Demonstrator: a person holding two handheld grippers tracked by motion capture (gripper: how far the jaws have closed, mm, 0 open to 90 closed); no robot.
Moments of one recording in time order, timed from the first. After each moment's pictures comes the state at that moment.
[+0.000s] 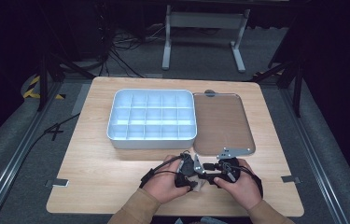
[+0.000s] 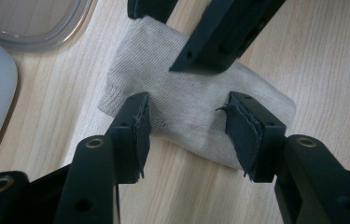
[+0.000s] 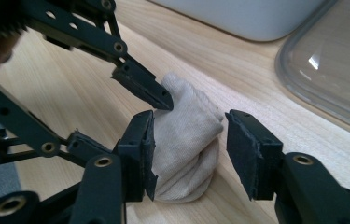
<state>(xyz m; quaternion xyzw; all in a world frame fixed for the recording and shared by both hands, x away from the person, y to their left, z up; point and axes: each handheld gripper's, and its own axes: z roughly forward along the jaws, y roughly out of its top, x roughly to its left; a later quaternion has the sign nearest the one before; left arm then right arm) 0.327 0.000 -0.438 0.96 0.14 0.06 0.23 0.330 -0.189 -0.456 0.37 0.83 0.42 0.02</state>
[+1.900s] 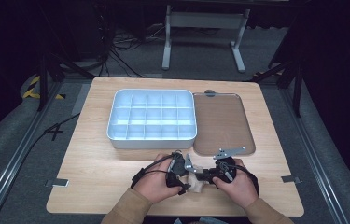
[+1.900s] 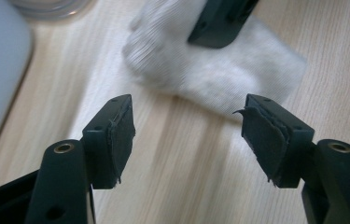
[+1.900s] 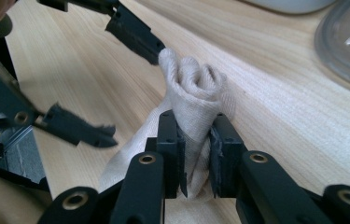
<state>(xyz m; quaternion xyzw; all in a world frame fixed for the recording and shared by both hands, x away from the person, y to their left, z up) 0.327 0.028 -0.430 0.96 0.15 0.05 0.24 0.333 -0.184 -0.458 0.36 0.84 0.41 -0.04</state>
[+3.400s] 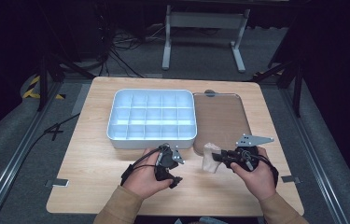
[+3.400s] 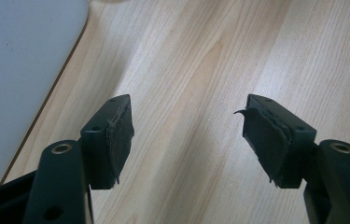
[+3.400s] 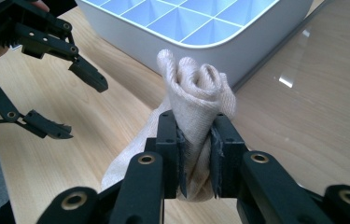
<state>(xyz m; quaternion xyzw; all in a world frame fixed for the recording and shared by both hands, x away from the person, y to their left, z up) 0.336 0.054 -0.418 0.95 0.20 0.05 0.23 0.343 -0.227 -0.407 0.35 0.81 0.46 0.08</state>
